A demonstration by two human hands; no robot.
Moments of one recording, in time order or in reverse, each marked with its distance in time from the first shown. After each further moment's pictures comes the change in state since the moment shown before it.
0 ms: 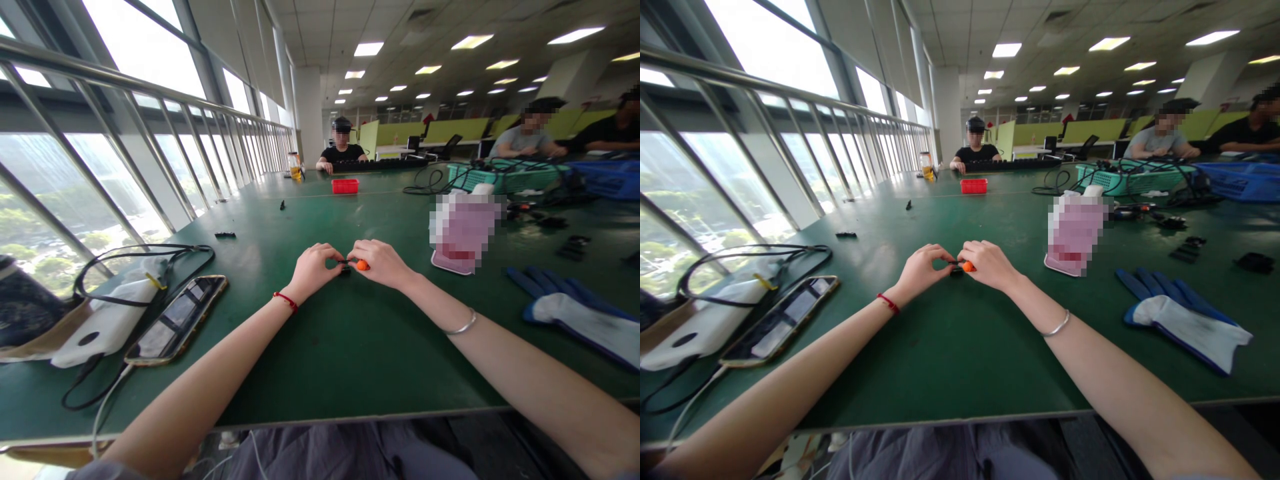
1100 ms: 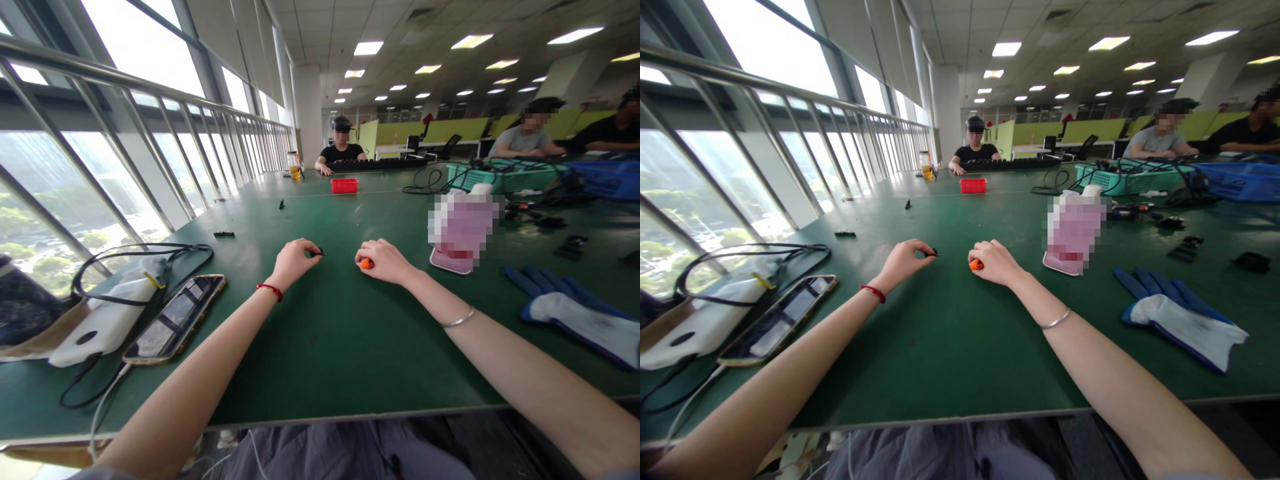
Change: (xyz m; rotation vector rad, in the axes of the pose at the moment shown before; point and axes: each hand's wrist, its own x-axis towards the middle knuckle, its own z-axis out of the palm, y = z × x) left_hand 0.006 -0.034 -0.016 0.045 -0.071 -0.262; right_hand -0.008 0.021 0.012 0.050 -0.138 0.131
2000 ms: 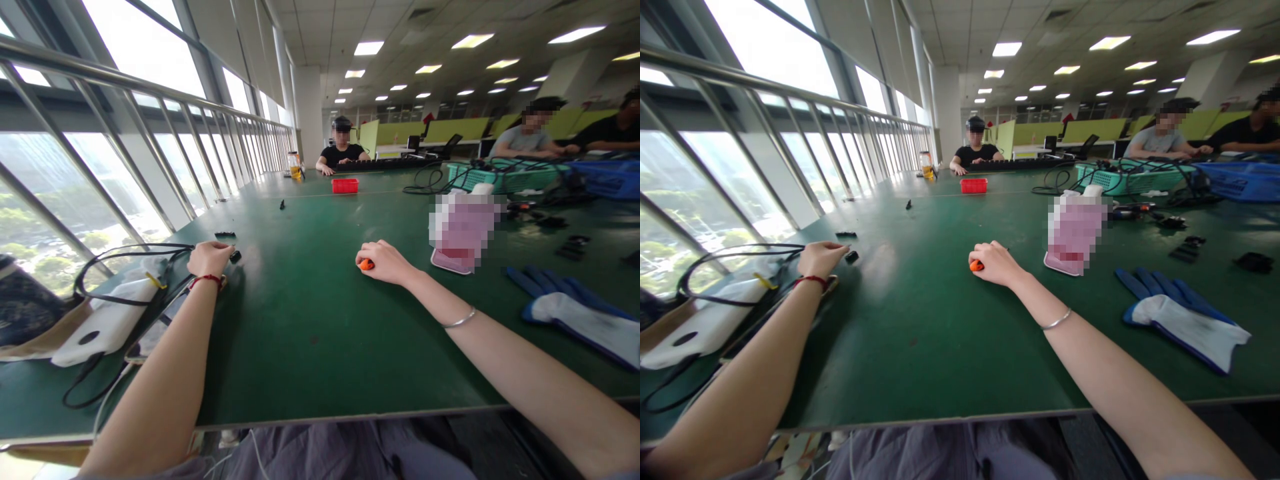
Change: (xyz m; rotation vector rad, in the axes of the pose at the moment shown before) left_hand -0.023 -0.106 -0.083 0.189 0.254 -0.861; right_hand 0.000 -0.001 0.000 0.026 -0.033 0.010
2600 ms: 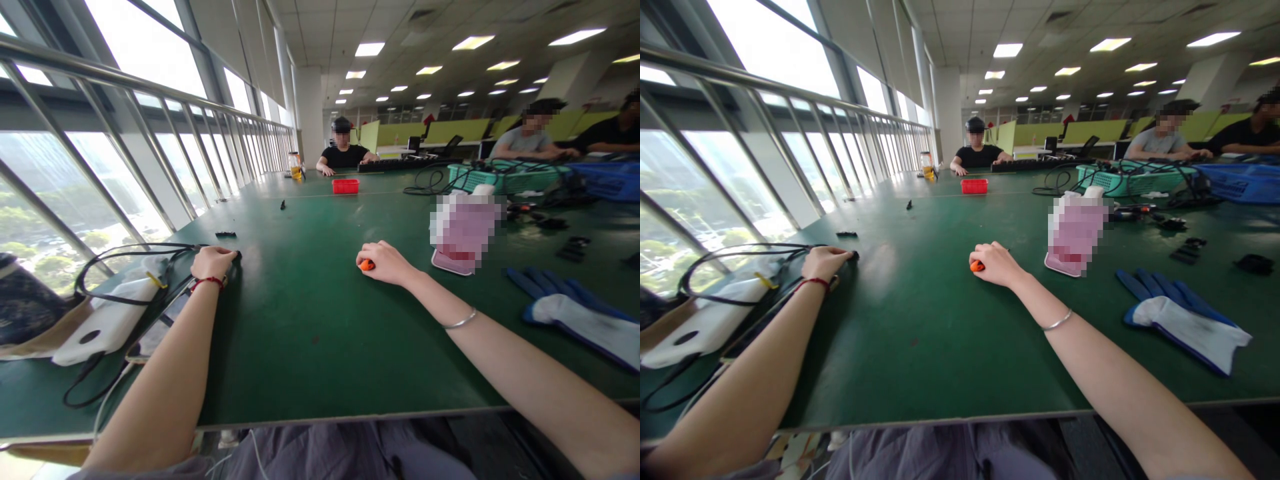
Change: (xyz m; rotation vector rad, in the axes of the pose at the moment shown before) left_hand 0.004 -0.008 0.007 0.056 -0.057 -0.004; right_hand 0.000 -0.001 -0.001 0.010 -0.005 0.001
